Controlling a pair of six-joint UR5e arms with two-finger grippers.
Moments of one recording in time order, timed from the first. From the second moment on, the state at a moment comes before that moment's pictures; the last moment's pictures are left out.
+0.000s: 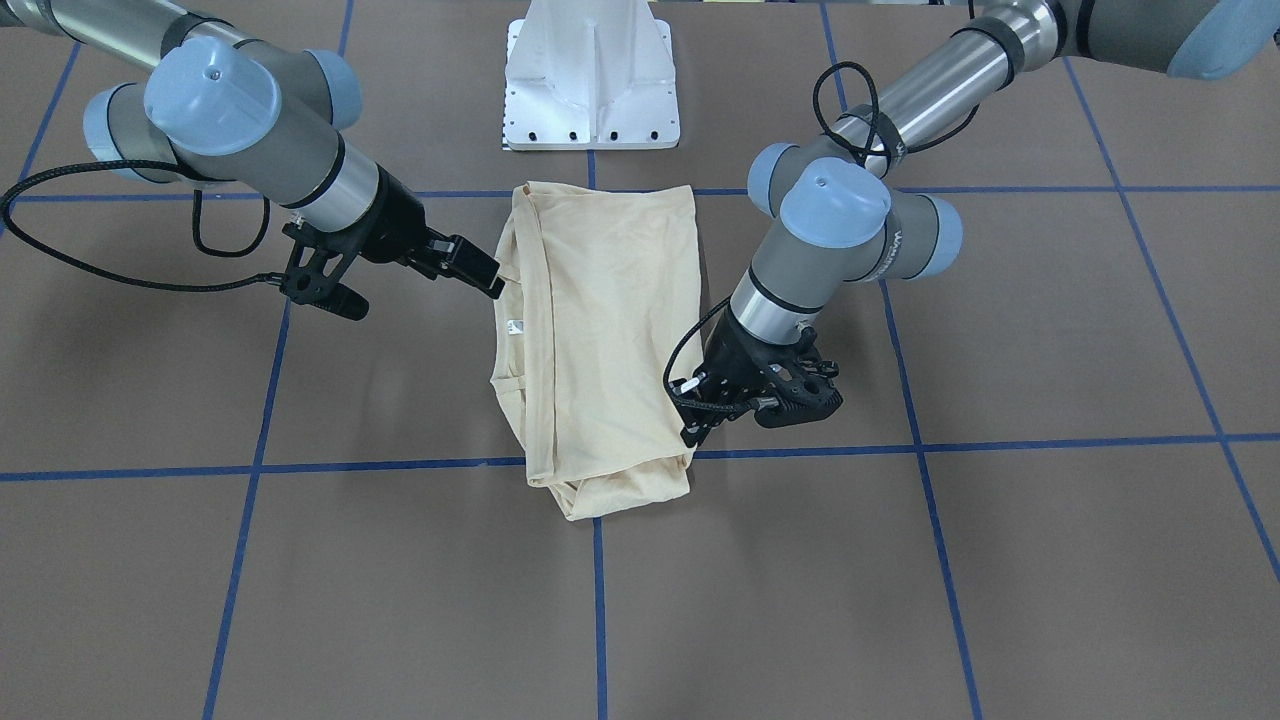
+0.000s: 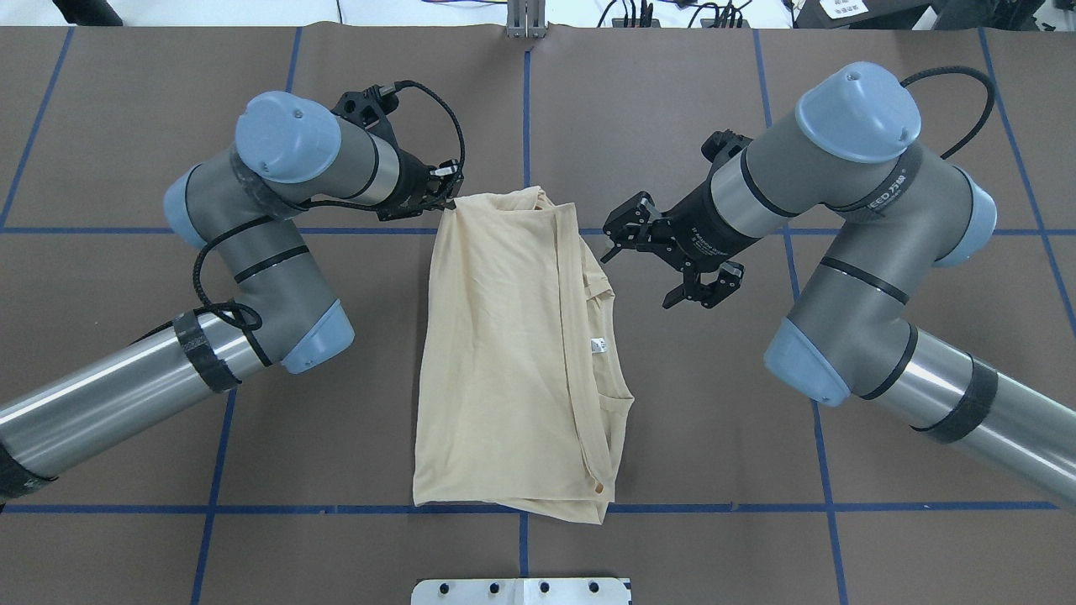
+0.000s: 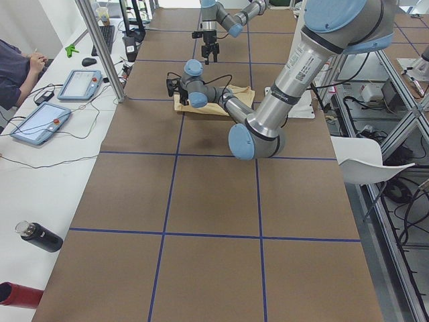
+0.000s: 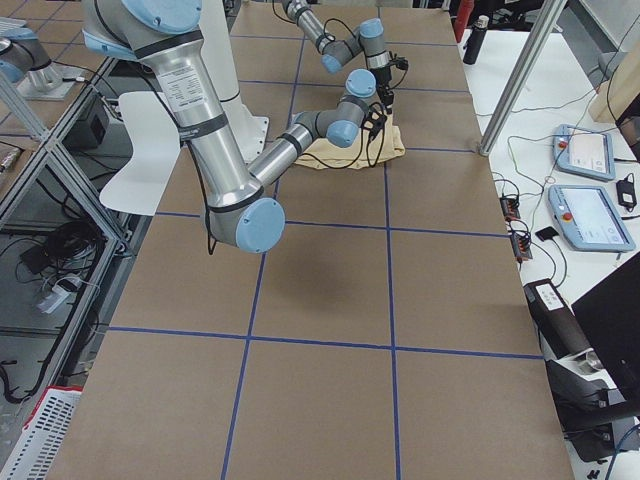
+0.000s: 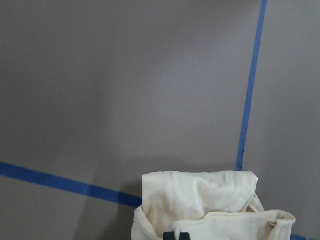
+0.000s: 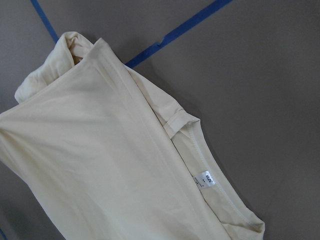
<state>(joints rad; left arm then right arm) -0.71 -2.31 -1.31 -2.23 -1.84 -1.54 0.74 -1.10 1.75 -1.15 2.29 1.75</state>
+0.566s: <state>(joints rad) -0.77 -2.36 -1.18 -2.25 -1.75 -1.54 0.75 -1.10 1.75 -1.15 2.29 1.75</state>
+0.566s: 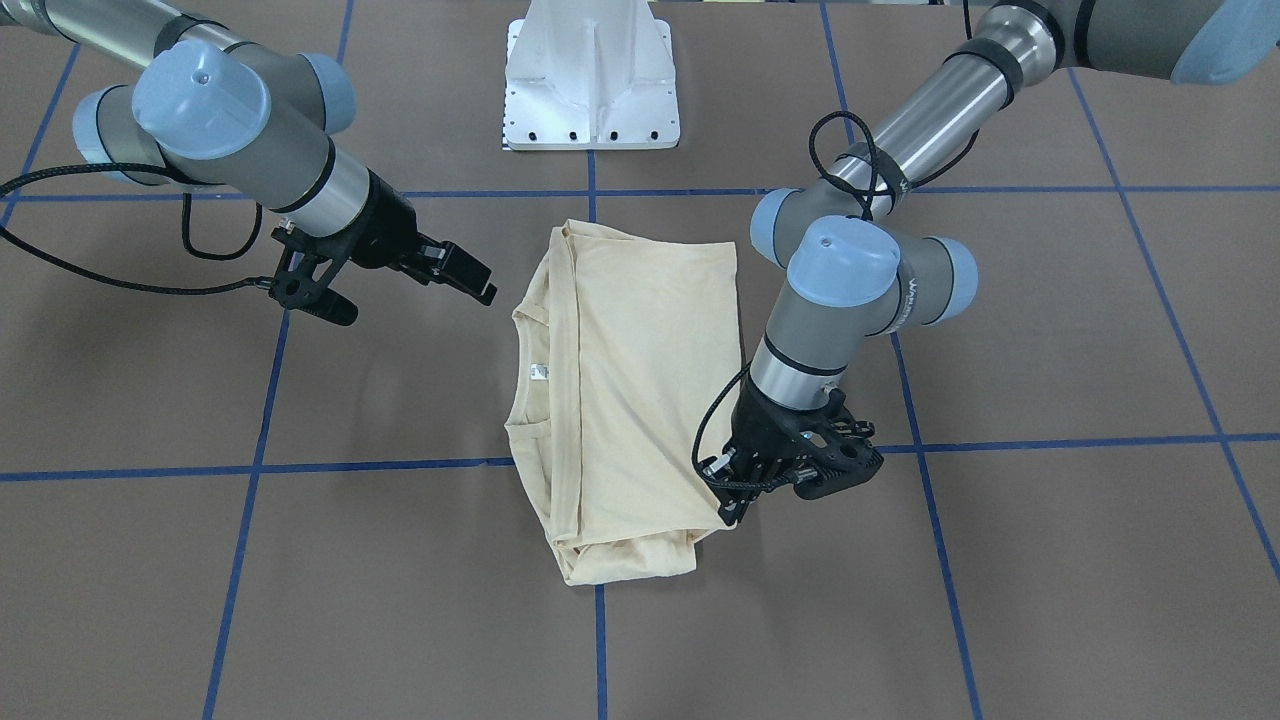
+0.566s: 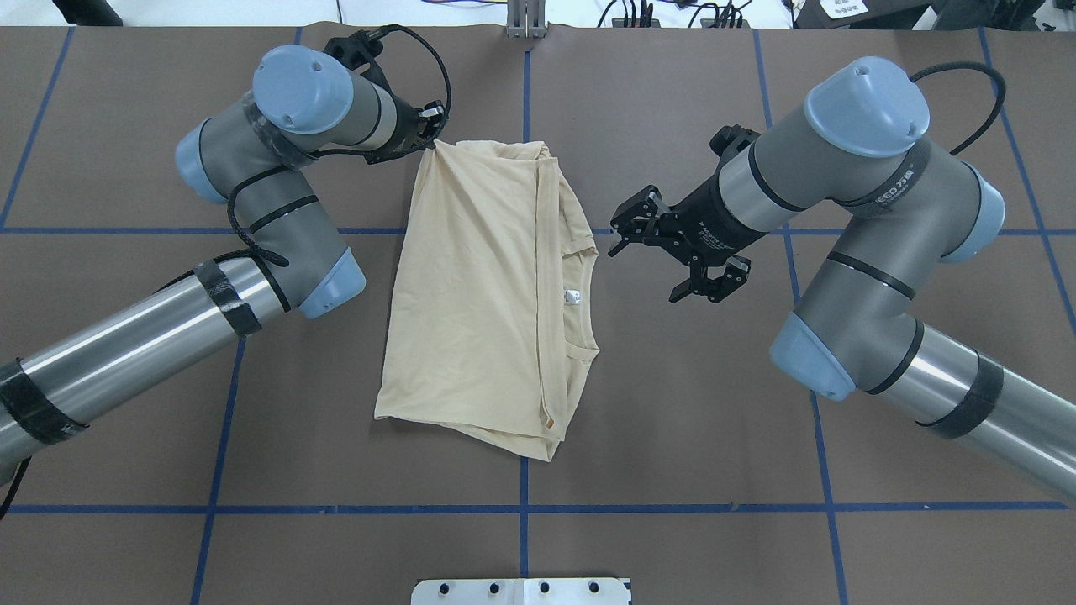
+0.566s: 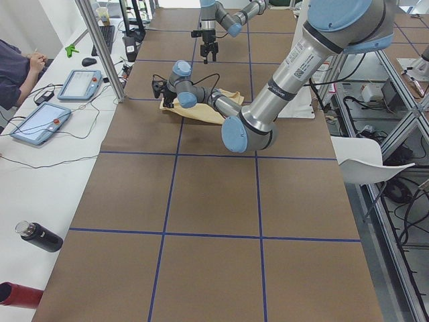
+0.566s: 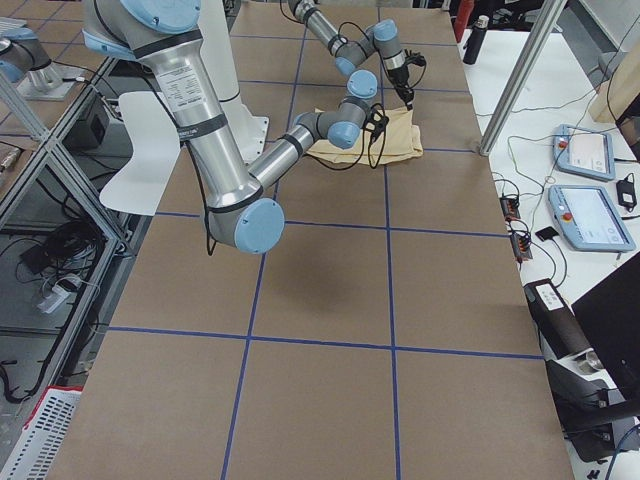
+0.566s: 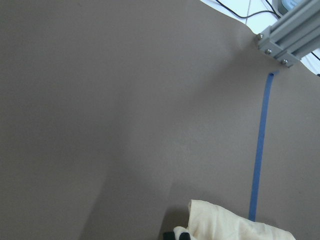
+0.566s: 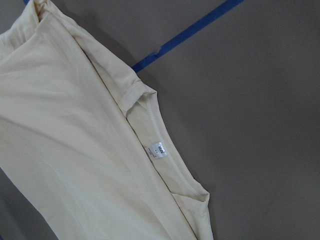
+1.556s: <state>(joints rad) -0.80 -2.24 -1.30 -2.28 -1.70 -1.39 0.70 -1.09 1.75 -1.16 2.18 1.70</state>
